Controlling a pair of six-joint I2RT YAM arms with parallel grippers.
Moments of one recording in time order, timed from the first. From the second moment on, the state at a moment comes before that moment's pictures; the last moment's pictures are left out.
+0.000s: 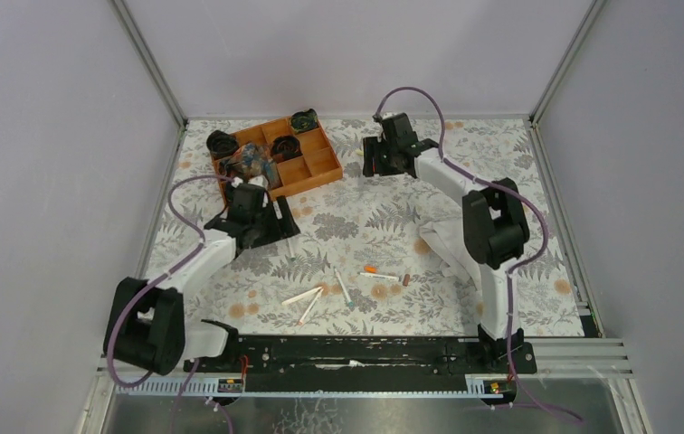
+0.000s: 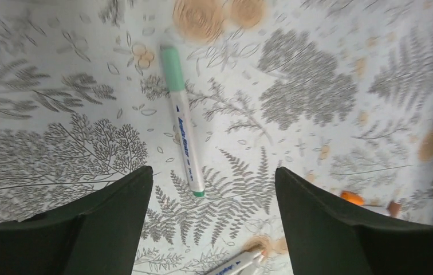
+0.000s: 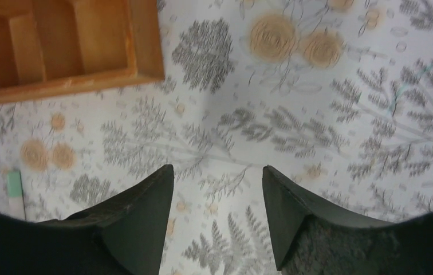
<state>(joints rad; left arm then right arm) -0.26 1.33 0.70 -0.26 0.11 -0.55 0.47 2.05 1.62 -0.38 -0.06 0.28</state>
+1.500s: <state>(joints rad) -0.16 1.00 0.87 -0.49 0.01 -0.36 0.37 2.77 2.43 -0.19 -0.30 0.41</state>
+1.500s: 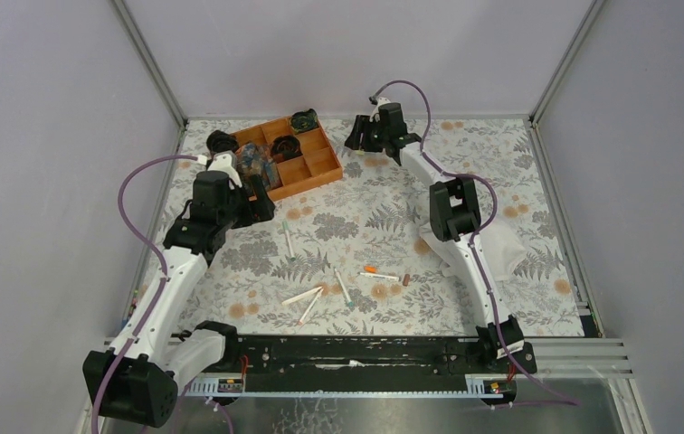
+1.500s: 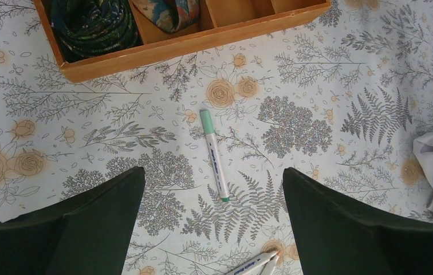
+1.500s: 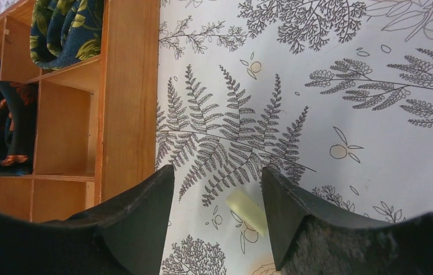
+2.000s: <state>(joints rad) -0.15 0.99 0.83 -0.49 0.02 -0.36 0.35 2.72 2.34 -0.19 -0.41 0.39</state>
